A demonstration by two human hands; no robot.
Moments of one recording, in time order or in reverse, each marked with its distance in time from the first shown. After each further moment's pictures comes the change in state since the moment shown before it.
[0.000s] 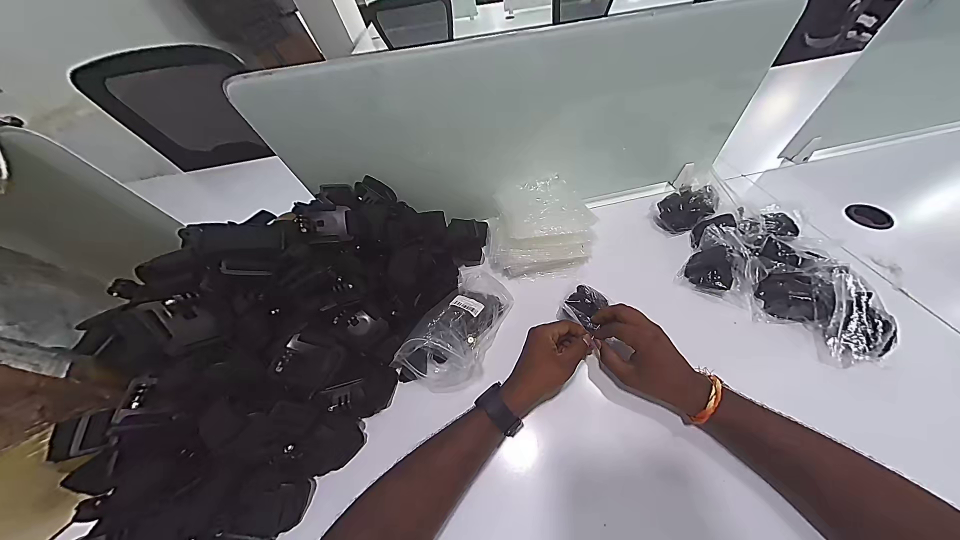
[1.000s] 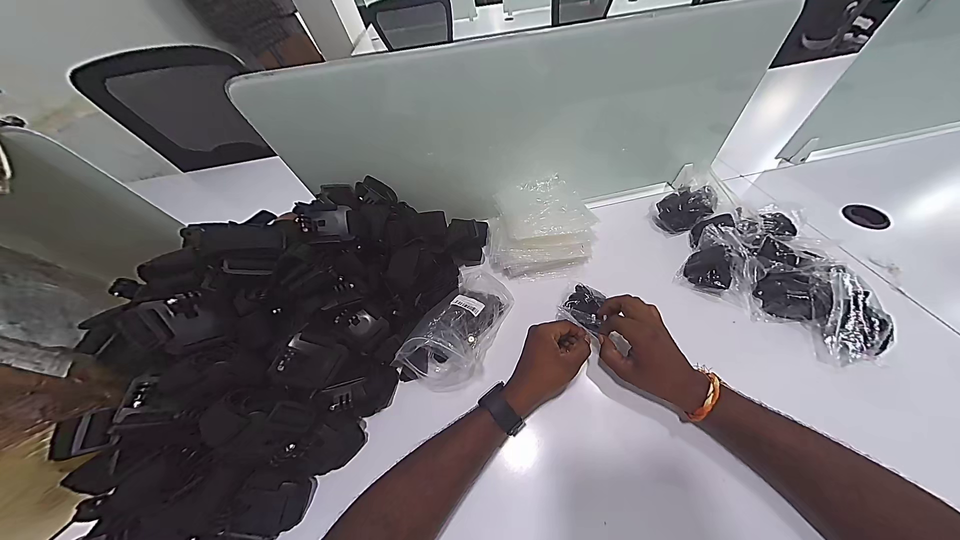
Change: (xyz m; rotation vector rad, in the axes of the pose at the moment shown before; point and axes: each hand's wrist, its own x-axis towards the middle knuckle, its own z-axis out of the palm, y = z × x) left_hand -0.001 0.005 0.003 0.136 0.059 -0.018; right_hand 0.004 -0.005 -0.001 -0.192 0.032 0.045
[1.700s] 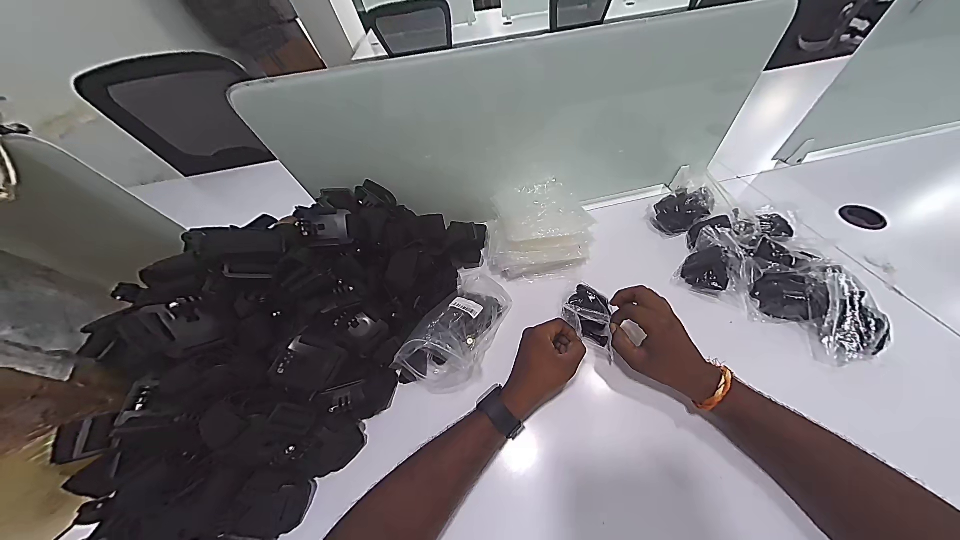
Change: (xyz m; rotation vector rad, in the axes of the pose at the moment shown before) left_hand -0.001 -0.001 -0.001 0.103 0.061 -0.037; right_hand 0.002 0.020 -0.012 0.045 0.076 0.018
